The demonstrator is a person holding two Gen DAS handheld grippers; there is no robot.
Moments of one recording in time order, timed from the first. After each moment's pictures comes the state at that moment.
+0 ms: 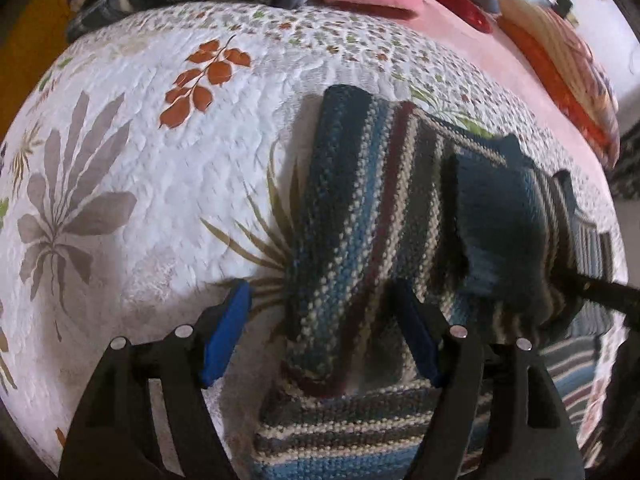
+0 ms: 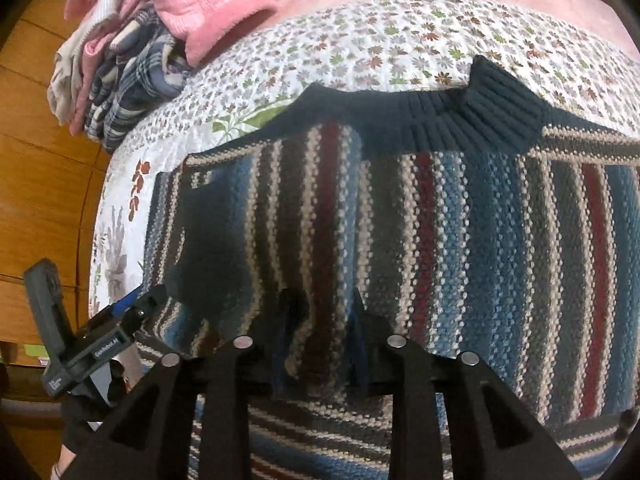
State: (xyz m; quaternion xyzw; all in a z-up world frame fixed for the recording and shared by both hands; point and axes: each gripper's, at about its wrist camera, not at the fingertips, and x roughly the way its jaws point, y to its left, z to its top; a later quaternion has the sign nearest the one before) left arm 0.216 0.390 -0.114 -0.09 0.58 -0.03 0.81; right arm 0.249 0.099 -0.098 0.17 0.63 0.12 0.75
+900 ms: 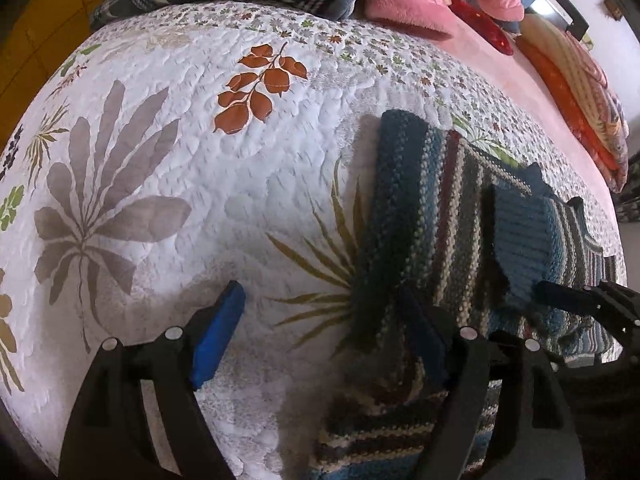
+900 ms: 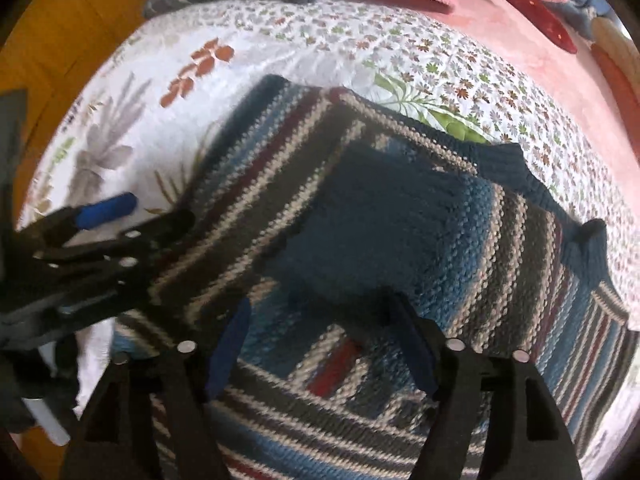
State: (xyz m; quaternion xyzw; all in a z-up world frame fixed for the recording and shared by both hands) left arm 0.212 0.432 -0.115 -0.12 0.57 0.00 0.81; right arm 0.248 0.257 -0.098 -0.10 0.63 0.16 0.75
